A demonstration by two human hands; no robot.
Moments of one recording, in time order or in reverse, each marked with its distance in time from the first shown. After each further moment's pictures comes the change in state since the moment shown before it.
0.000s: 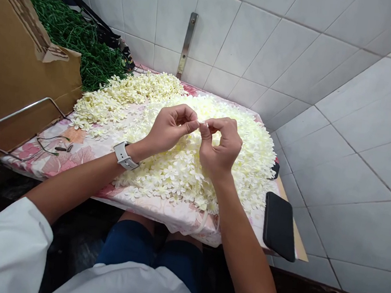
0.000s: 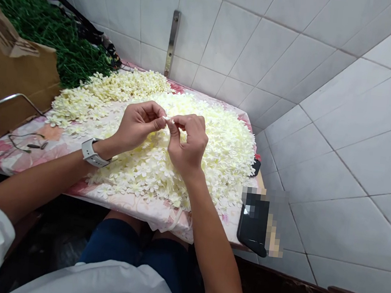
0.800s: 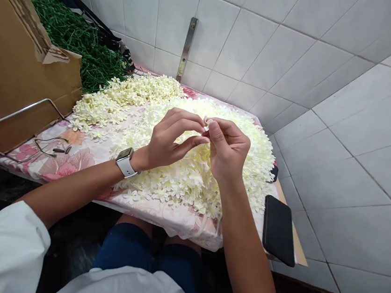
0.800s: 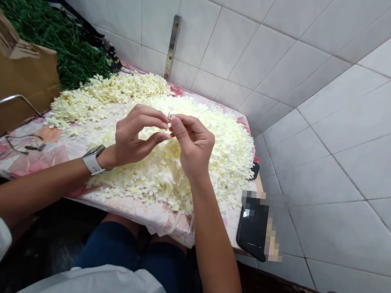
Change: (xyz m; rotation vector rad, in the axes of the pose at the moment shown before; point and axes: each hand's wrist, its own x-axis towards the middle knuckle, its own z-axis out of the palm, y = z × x) left_hand -0.011 0.006 0.003 0.685 0.097 0.823; right_hand 0.005 -0.005 -0.003 0.631 -0.043 0.510
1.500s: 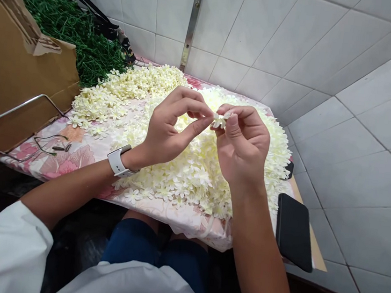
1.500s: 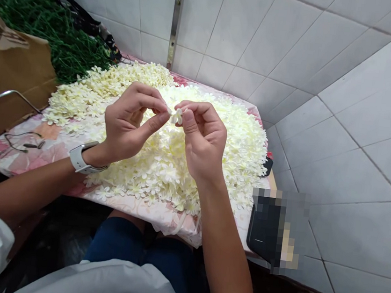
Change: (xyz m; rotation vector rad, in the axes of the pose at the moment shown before) left_hand 0.010 0.009 -0.001 -0.280 -0.023 -0.485; right_hand 0.003 -0.017 -0.004 -0.044 -0.107 0.027
